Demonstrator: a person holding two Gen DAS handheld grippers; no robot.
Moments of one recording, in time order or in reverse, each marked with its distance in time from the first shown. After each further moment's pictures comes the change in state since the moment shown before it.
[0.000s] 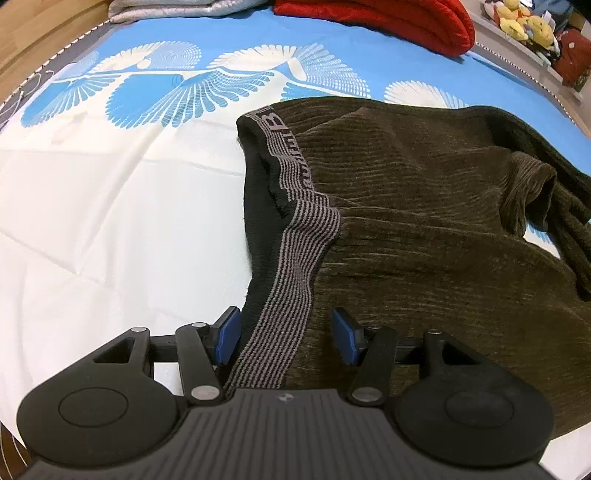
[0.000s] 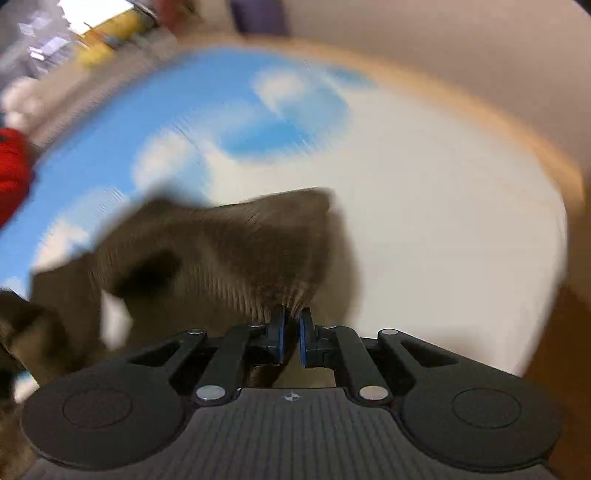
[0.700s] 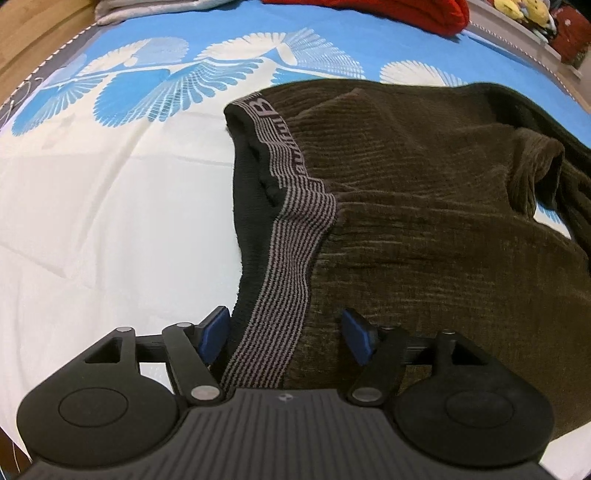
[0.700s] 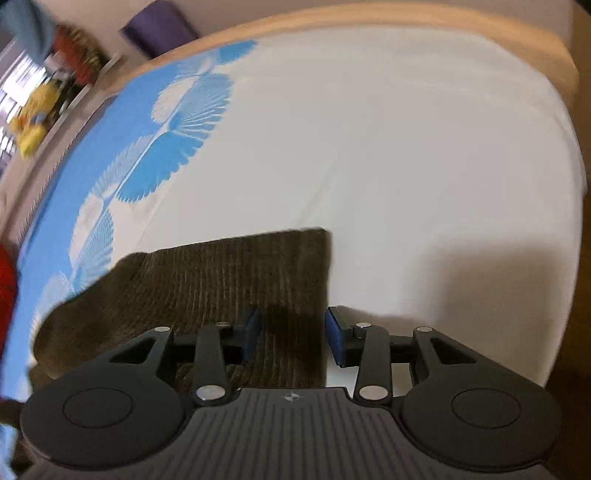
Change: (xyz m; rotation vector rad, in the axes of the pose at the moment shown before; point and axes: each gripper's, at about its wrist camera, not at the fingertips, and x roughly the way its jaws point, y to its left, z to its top) left arm 0.022 -0.010 0.004 0.058 0.035 0.021; right arm 0.073 -0.089 0.048 0.188 -0.115 0.109
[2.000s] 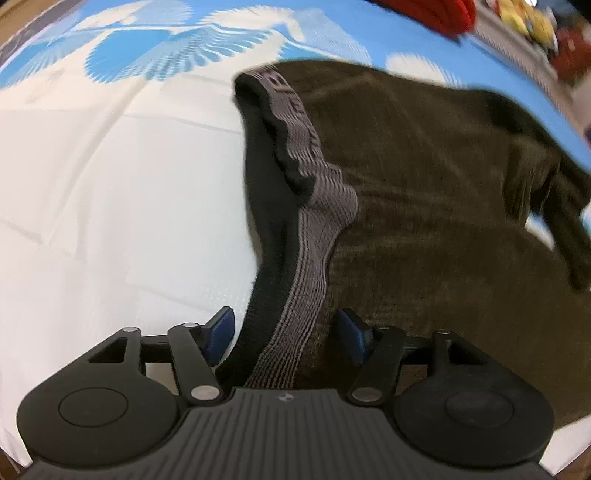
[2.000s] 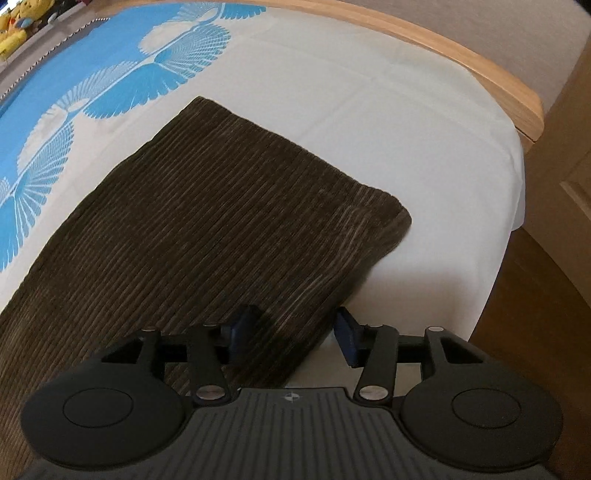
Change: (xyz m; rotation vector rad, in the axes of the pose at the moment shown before) left arm 0.019 0.023 0.001 -0.049 0.070 -0.113; right arm -0.024 0.011 -0.023 -0.151 0.111 -0.261
